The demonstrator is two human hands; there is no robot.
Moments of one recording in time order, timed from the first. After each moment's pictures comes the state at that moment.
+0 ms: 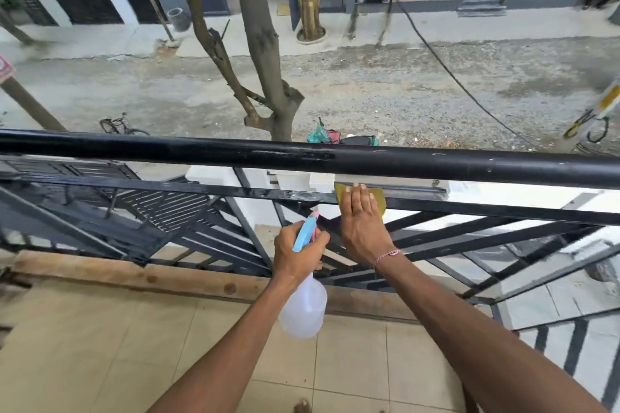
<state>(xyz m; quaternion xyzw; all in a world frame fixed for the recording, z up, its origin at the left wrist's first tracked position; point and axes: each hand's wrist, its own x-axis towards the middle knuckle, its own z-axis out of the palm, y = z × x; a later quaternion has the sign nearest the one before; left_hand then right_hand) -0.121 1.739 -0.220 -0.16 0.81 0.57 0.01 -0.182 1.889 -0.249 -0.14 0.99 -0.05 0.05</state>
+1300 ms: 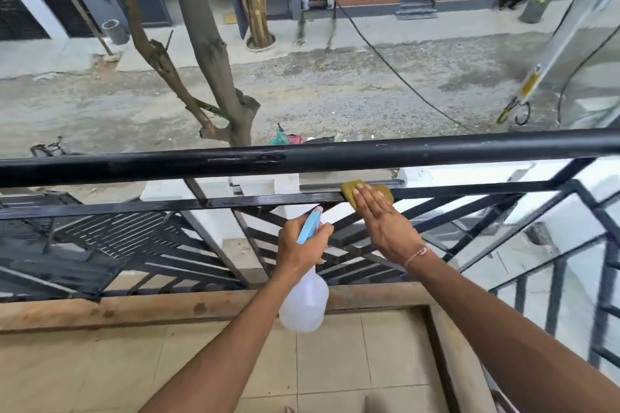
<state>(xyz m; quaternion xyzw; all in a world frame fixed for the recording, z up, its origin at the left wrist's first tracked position) -0.130 1.801 -0.218 -0.08 0.81 0.58 0.08 -0.152 2.014 -0.255 -0.18 0.98 -0.04 -0.04</state>
